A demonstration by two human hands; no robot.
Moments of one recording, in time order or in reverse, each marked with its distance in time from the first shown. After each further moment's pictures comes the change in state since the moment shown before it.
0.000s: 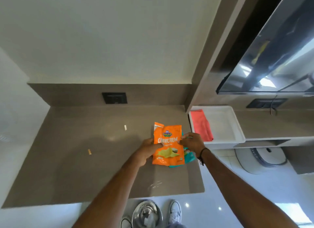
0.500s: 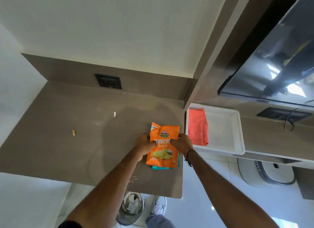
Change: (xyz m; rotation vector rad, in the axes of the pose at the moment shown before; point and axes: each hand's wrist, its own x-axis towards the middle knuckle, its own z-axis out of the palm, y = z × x) left_hand 0.041 -0.009 0.068 0.170 0.234 0.019; right_hand 0.070 0.032 -0.019 -0.387 -0.092 -0.078
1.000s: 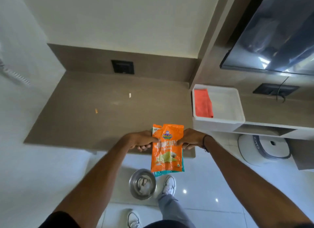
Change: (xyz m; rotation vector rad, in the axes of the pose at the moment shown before) left_hand -0.127 -0.065 -0.083 0.338 -0.565 -0.084; right_hand -0.133 0.025 0.024 -0.163 -0.501 -0.007
